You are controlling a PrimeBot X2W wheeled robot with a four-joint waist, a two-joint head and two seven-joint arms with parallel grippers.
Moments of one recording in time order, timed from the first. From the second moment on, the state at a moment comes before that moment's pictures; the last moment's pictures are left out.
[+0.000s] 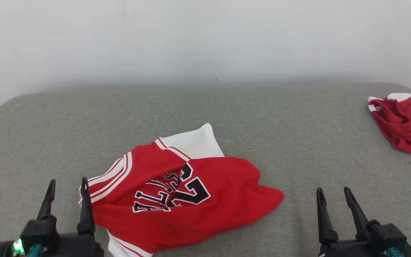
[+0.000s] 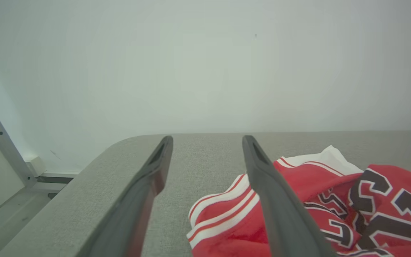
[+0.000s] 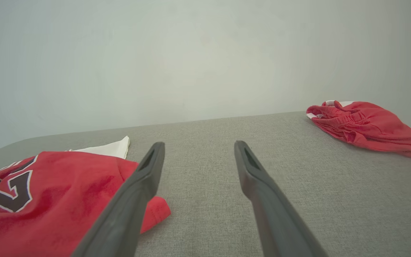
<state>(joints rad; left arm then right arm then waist) -0.15 0.22 -0.10 0.24 -0.25 0.08 -0.26 0.01 -0.05 -0.07 0.18 0.12 0.13 -0.26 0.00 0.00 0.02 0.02</state>
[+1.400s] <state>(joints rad) 0.02 0.13 -0.04 0.15 -0.16 0.01 -0.26 -0.31 -0.20 0.20 0.81 0.26 0.13 -0.18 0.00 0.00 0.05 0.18</state>
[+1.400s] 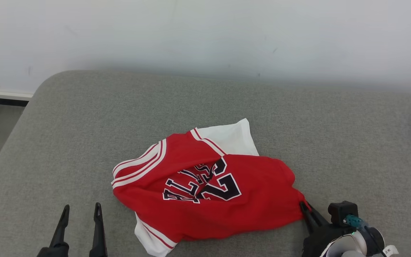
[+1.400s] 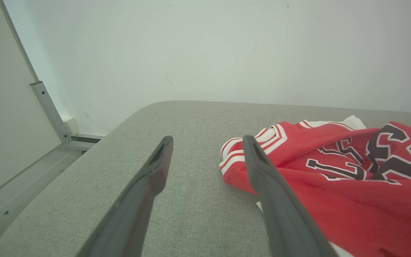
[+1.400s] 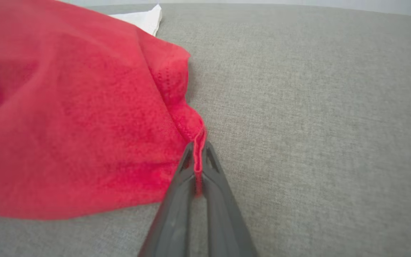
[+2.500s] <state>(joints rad) 0.01 0.06 0.00 0.18 -0.13 0.00 -0.26 -0.06 -0.29 -0.05 0.26 0.26 0.13 -0.10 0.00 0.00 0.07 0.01</state>
